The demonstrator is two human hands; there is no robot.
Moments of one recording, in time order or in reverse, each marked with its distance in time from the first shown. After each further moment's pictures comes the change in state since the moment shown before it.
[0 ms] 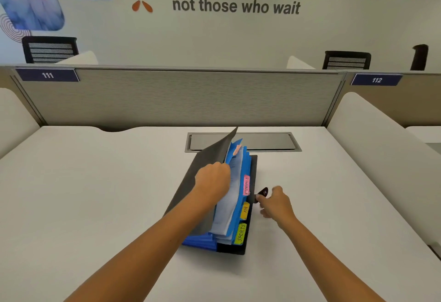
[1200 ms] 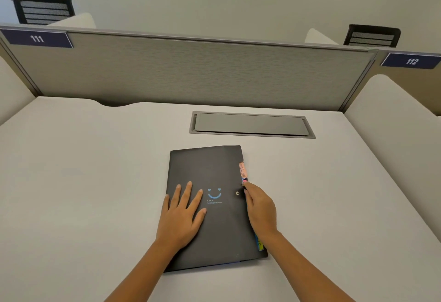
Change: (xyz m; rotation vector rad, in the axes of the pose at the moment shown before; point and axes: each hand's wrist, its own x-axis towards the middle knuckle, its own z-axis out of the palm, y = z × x) left_hand -0.067 -0.074 0.168 -0.187 0.058 -0.145; right_hand 0.005 0.041 0.077 -0.184 0.179 -0.560
